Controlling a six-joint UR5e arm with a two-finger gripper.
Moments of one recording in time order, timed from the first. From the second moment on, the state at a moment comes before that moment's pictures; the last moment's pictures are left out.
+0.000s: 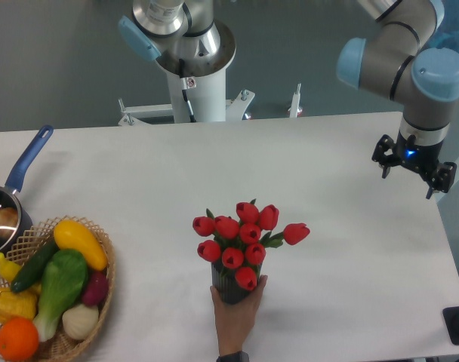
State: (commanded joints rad) arm 2.88 -2.00 -1.56 -0.95 1.57 1.56
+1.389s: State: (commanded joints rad) arm 2.85 -1.88 -1.84 -0.81 0.86 1.46
